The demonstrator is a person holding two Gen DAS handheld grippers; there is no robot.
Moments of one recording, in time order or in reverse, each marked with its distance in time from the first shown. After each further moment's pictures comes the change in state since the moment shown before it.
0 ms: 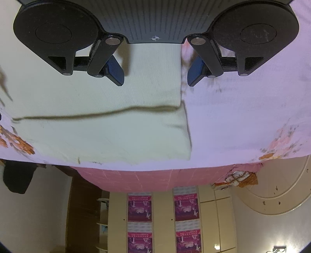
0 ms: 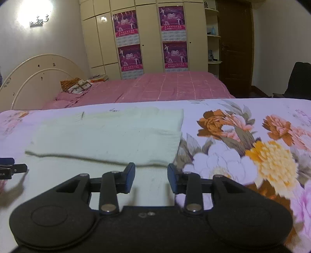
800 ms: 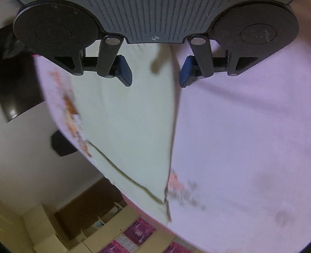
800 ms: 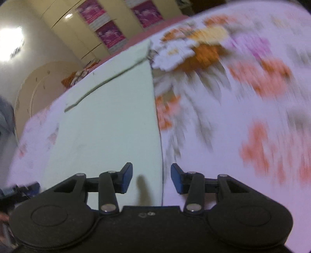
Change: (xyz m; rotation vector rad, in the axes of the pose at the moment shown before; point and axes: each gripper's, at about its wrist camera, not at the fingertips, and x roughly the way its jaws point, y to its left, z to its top) left arm -0.147 0.108 -0.185 -0.537 0.234 -0.519; right arm -0.180 -0.036 -0.159 0.451 0.248 0.143
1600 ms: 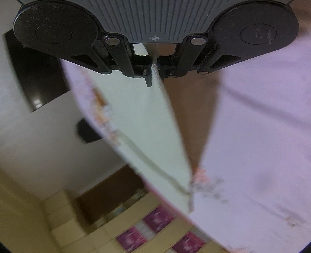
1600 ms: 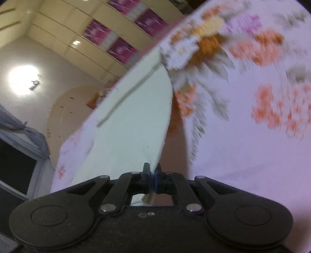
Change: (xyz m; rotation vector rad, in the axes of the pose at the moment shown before) left arm -0.005 -0.013 -0.027 0.006 -0.074 -0.109; right arm -0.029 -0.006 -0.023 0.134 -0.079 0.226
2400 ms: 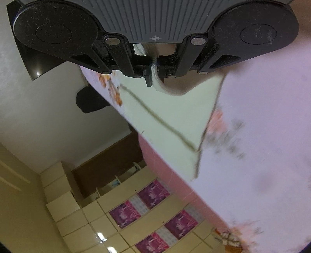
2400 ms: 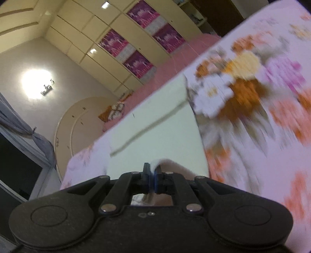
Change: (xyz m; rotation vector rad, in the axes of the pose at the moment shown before) left arm 0.024 -0.033 0.100 -0.062 -0.186 -0.034; right arm 0.037 0.037 0.099 -0.077 -0.084 0.051
